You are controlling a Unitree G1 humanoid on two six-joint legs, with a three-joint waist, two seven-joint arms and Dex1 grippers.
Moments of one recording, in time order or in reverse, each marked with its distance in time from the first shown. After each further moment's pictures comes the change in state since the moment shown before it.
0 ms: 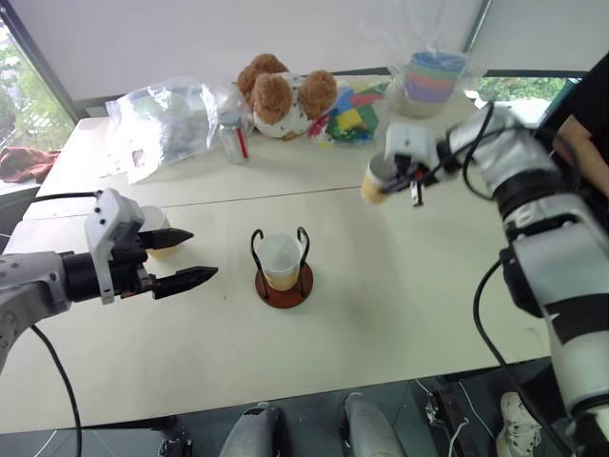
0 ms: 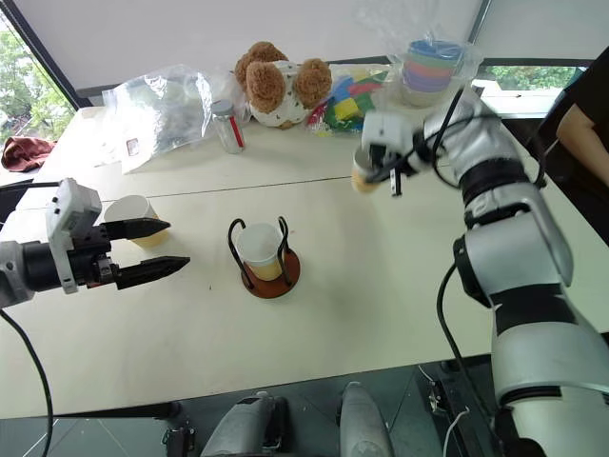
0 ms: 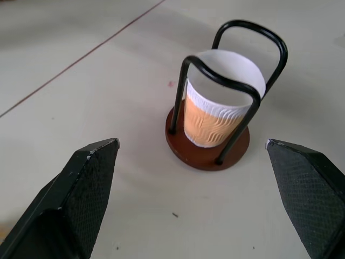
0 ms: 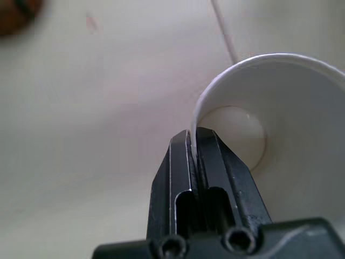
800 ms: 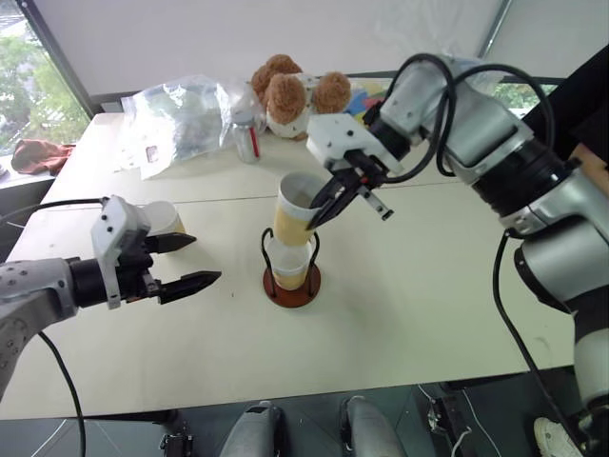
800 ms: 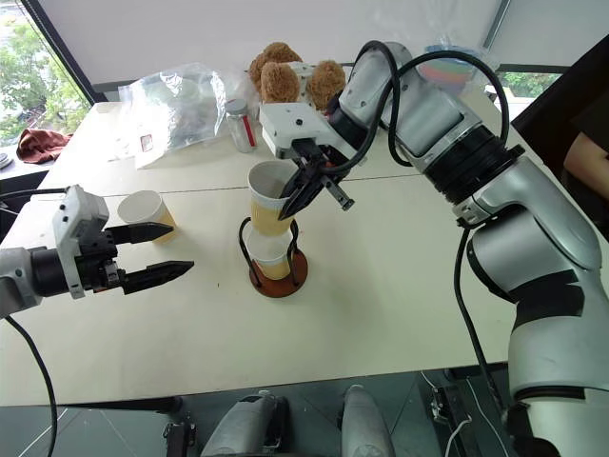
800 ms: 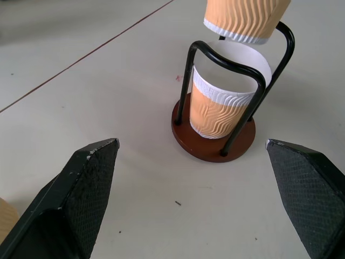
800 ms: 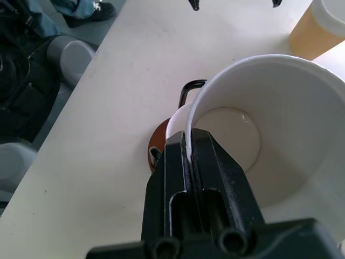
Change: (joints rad) left arm 0.002 -0.076 -0.020 -0.042 0.033 -0.018 0.040; right arm 0.014 -0.071 0.508 -0.656 0.619 0.280 0.102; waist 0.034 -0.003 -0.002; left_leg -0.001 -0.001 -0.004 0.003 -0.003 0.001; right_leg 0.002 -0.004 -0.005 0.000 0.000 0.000
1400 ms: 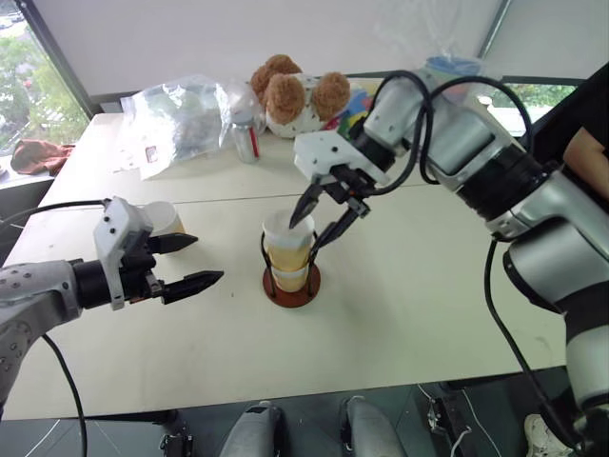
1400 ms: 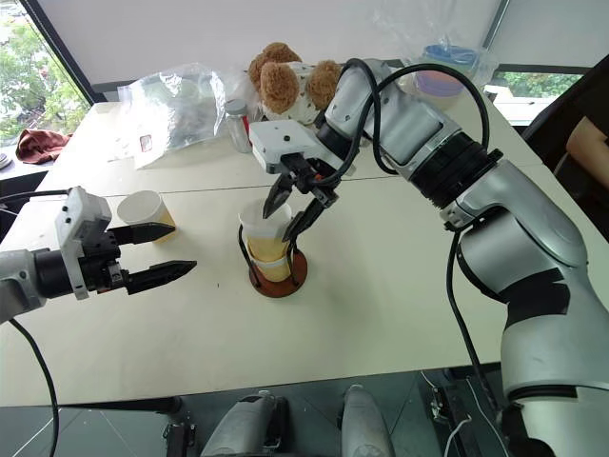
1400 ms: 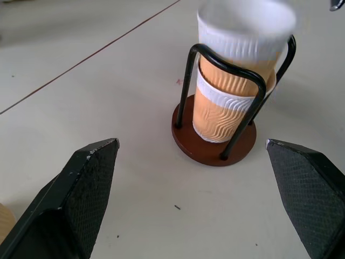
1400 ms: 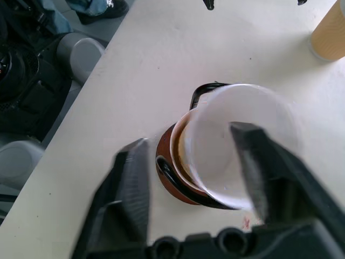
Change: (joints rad) left arm -0.003 -0.014 -0.003 -0.010 0.001 0.000 0.021; right arm 0.000 0.057 0.031 0.034 -0.008 -0.004 0.000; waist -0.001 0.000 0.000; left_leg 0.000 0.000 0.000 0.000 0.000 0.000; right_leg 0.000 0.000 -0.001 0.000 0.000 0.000
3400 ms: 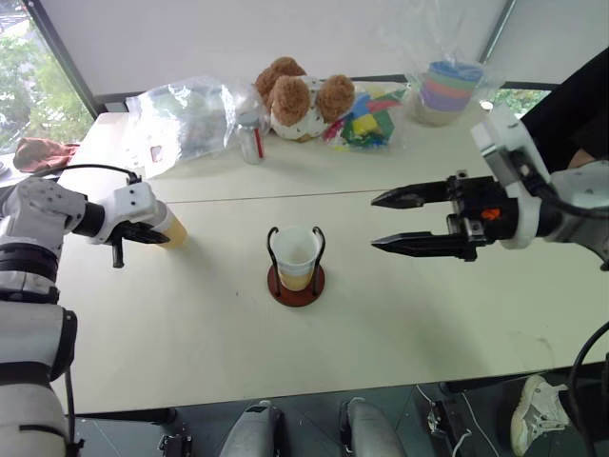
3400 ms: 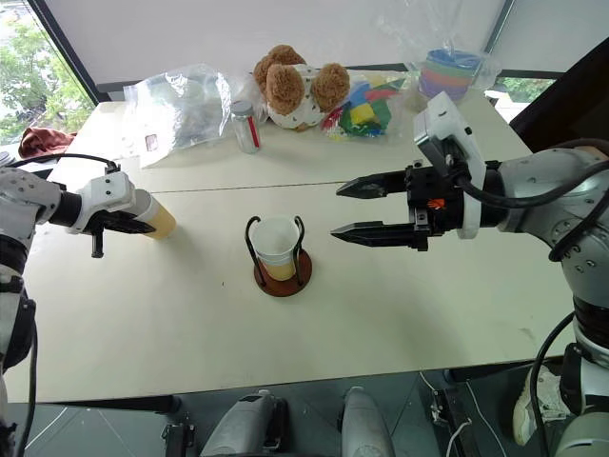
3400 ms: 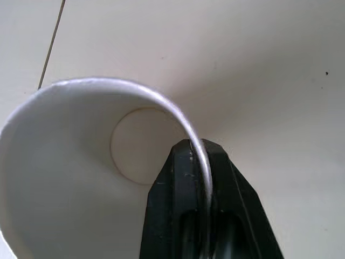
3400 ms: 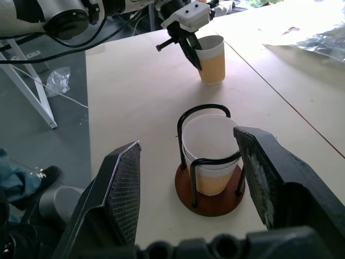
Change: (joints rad) left arm -0.941 -0.063 -0.620 1.608 0.982 -1.094 -0.601; right arm 0.814 -0.374 -1.022 -0.950 0.413 0.863 -0.540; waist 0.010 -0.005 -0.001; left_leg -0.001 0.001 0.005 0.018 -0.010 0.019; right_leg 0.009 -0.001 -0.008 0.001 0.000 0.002
